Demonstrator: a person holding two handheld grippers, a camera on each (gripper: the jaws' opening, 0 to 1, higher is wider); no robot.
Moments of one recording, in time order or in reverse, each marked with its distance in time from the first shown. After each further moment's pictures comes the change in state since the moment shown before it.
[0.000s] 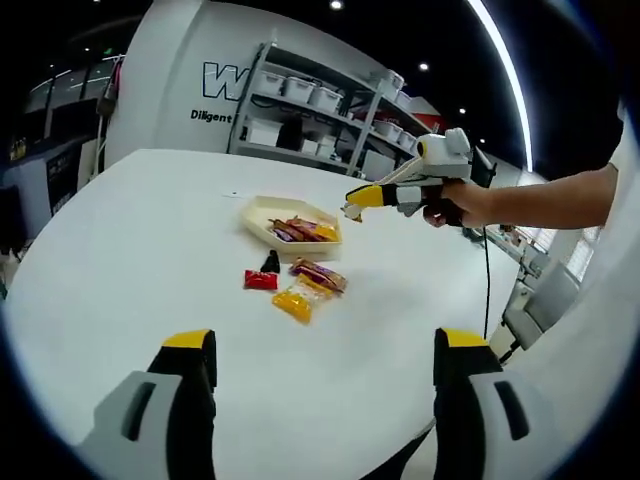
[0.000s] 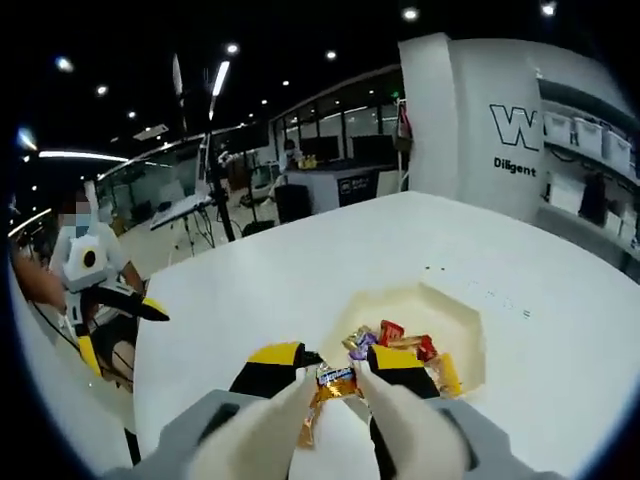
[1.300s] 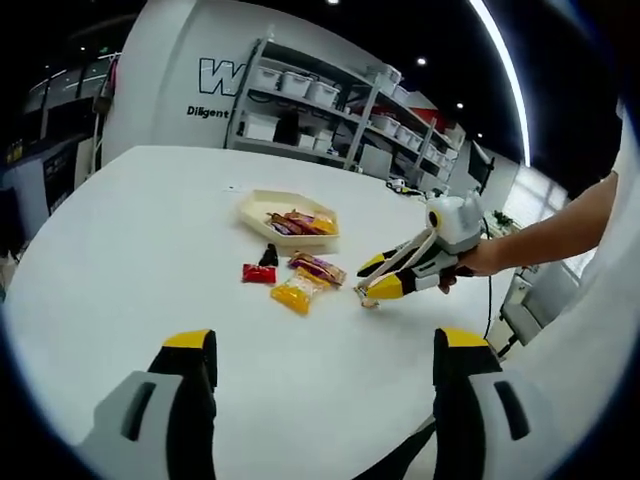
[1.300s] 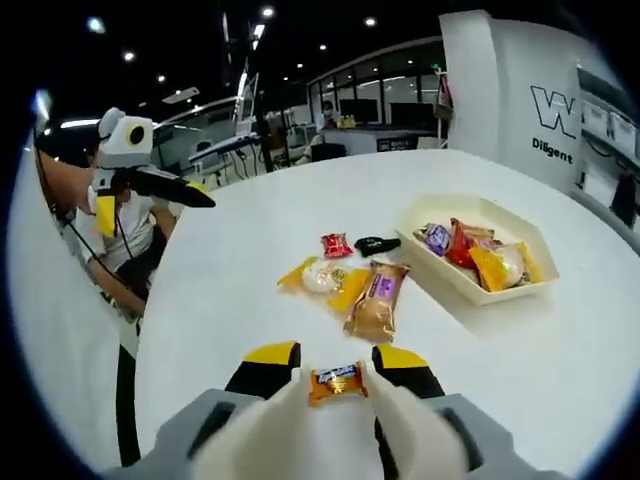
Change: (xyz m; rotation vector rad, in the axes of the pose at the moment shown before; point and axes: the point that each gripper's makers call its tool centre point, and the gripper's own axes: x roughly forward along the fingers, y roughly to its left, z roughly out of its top) left arm 0.002 0.000 -0.006 0.002 0.028 -0.015; right arm -0.007 0.067 -0.137 -0.091 0.169 0.133
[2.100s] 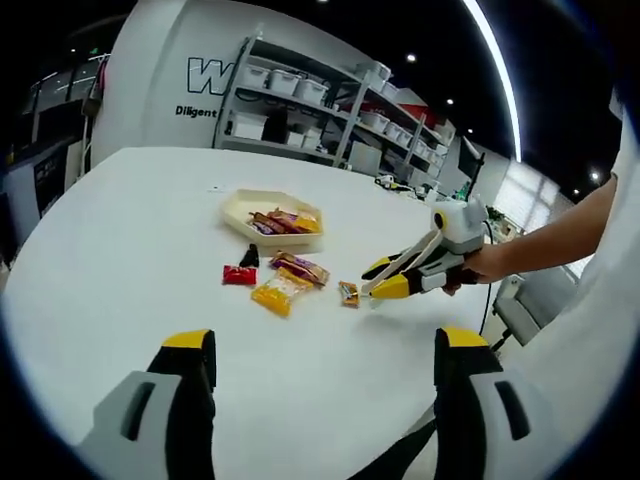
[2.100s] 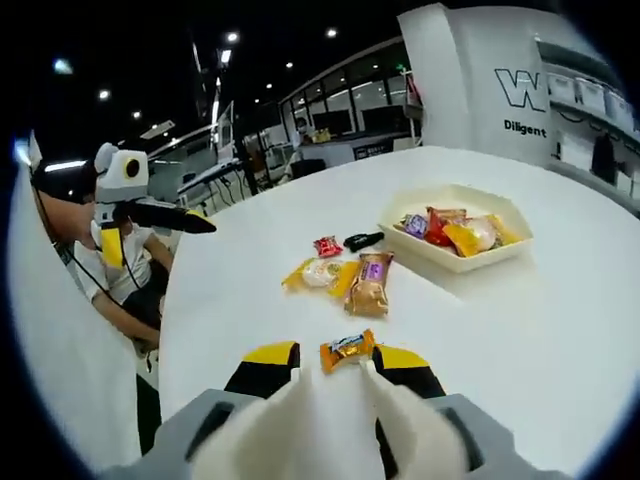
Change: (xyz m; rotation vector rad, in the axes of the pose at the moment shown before) left arm 0.008 -0.019 0.002 0.025 0.013 -0.046; right arm -0.032 0.002 -0.003 0.188 -0.092 -0.046
